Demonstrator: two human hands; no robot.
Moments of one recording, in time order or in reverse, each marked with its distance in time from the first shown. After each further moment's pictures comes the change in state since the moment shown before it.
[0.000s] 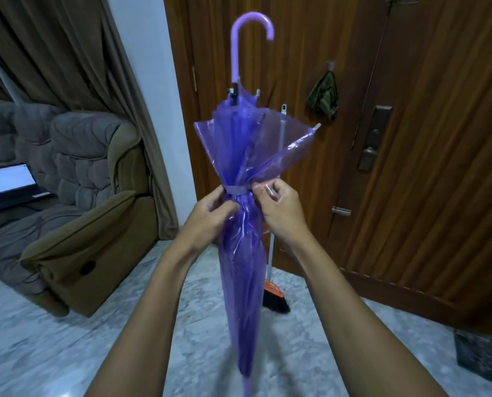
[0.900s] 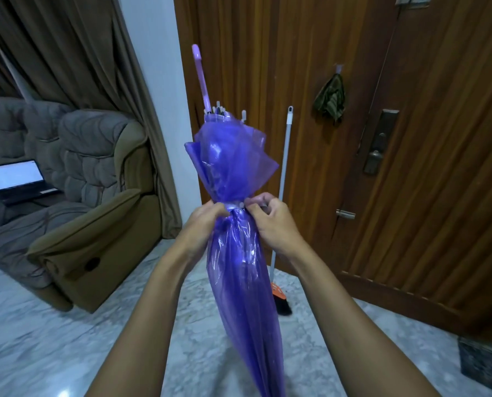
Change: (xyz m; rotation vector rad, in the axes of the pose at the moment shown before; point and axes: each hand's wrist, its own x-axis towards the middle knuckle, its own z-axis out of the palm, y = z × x) left_hand -0.006 -0.017 -0.017 -0.204 0.047 -0.156; right_hand -0.014 0.007 0.013 0.031 -0.220 0.218
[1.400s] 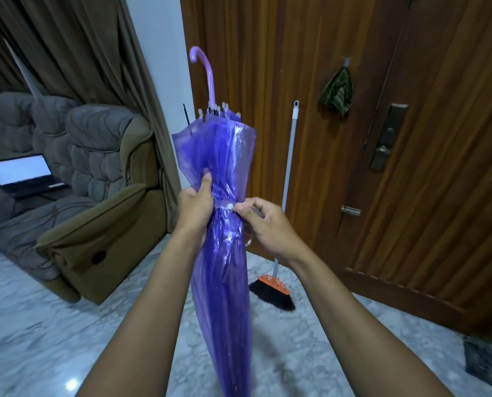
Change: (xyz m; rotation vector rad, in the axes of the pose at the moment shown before) left_hand 0.014 0.020 0.010 0.007 0.532 0.030; right_hand -0.013 0.006 0.010 0.078 -0.162 -0.020
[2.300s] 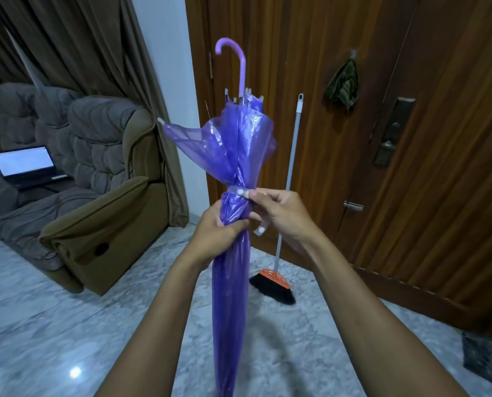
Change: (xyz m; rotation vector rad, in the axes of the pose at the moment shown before) left_hand -0.023 -0.049 -0.015 0.317 -0.402 0.075; right_hand 0.007 -0.008 -0.019 0.018 0.069 0.103
